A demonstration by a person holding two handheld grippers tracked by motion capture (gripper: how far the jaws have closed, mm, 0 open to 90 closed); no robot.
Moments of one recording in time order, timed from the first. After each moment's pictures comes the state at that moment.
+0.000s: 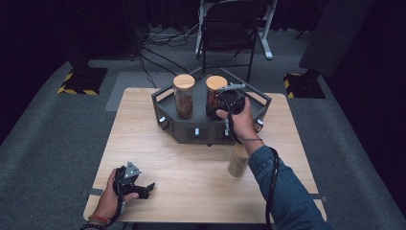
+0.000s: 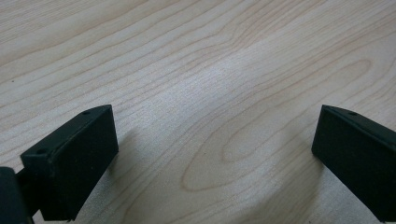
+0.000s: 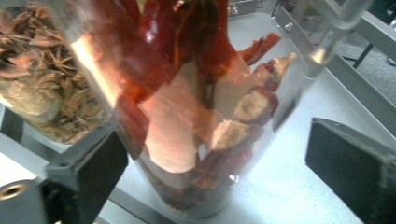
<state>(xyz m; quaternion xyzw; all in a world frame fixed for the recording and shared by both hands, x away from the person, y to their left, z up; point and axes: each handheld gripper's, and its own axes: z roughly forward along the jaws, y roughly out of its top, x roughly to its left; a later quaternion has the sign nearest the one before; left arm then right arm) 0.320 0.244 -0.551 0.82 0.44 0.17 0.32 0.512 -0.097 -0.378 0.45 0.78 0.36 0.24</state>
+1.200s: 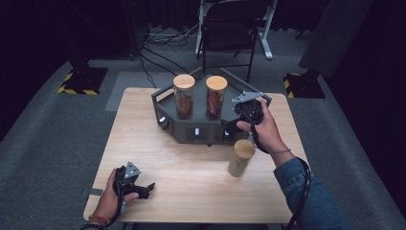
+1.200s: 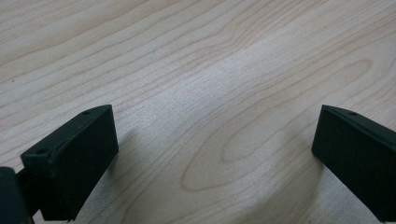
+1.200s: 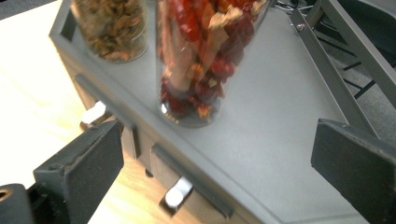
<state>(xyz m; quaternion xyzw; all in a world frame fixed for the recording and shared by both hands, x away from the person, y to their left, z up) 0.320 0.244 -0.551 0.82 0.44 0.17 0.32 0.462 -0.148 -0.359 0.34 0.84 0.34 0.24</state>
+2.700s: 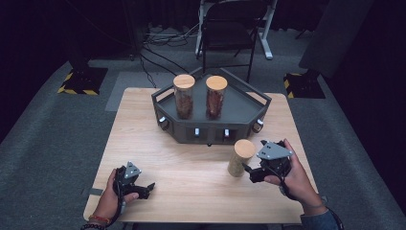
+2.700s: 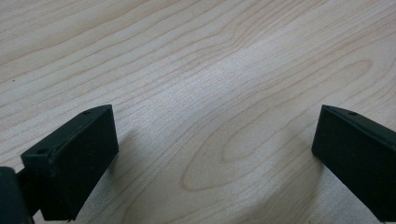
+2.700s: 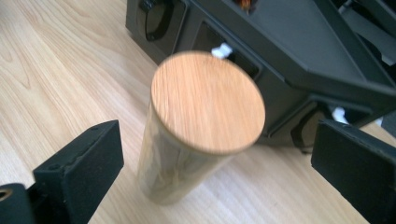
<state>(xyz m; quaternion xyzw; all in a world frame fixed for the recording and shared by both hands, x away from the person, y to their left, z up) 0.319 0.244 -0.551 0.82 0.44 0.17 0.32 0.340 -0.218 -0.414 0.27 0.85 0.34 0.29</state>
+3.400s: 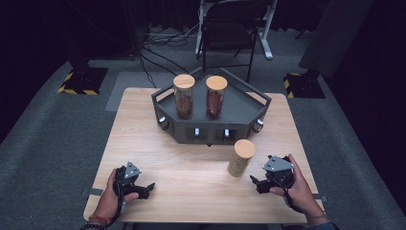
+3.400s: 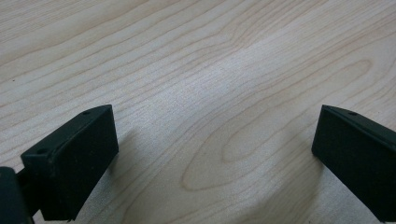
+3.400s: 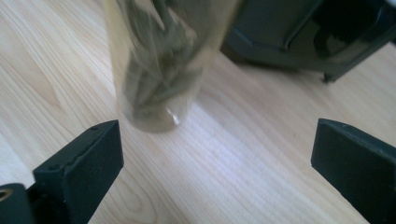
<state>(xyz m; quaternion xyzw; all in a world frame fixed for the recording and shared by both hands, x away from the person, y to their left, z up) 0.319 0.244 -0.551 0.82 0.44 0.17 0.32 0.339 -0.254 -0.487 0.31 0.86 0.30 0.27</state>
